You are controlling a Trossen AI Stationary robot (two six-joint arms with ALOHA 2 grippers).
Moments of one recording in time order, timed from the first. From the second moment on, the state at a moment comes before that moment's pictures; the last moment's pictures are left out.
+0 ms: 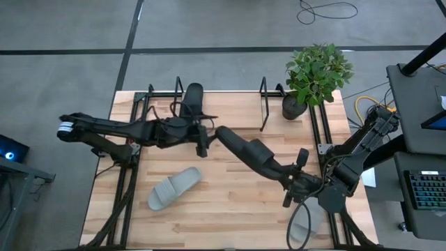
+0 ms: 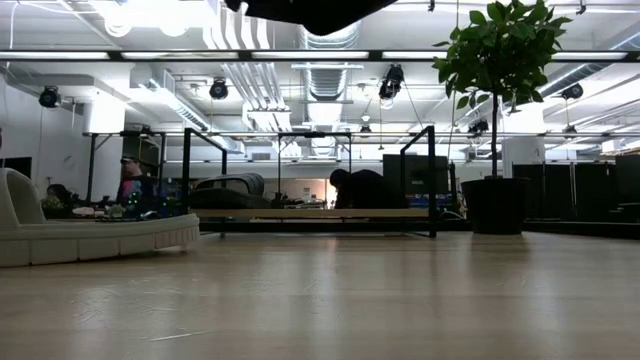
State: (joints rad) left arm -0.08 1.25 1.08 -0.12 -0.49 0.47; right arm 0.83 1.26 1.07 -0.24 1.19 -0.28
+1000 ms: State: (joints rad) left arm -0.17 0.86 0.69 0.18 -0.54 -0.10; right arm 0.50 1.58 1.20 -0.30 1.27 -0.37
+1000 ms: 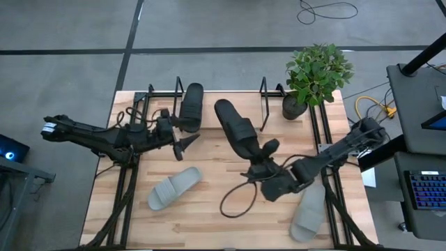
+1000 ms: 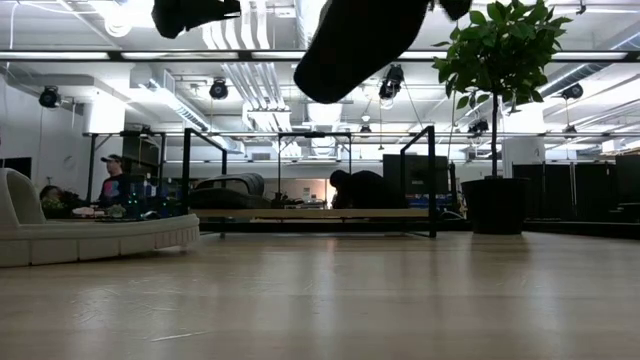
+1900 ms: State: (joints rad) left arm -0.21 0.72 0.63 0.20 -0.47 -0.09; right arm 0.29 1.93 1.42 -0.31 1.30 -0.40
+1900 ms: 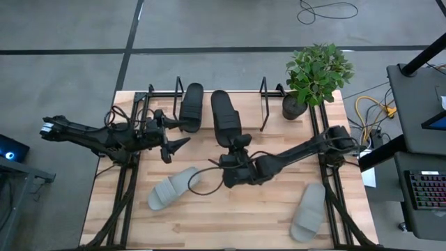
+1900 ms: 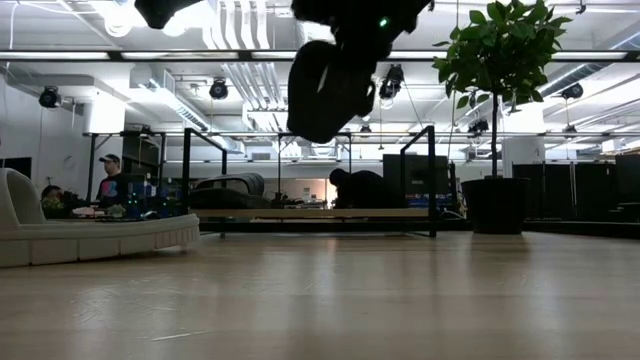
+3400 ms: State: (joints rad) left arm -0.21 0.72 0.63 0.19 -0.47 -0.04; right arm 0.10 2.18 1.50 -0.01 1.18 -0.61
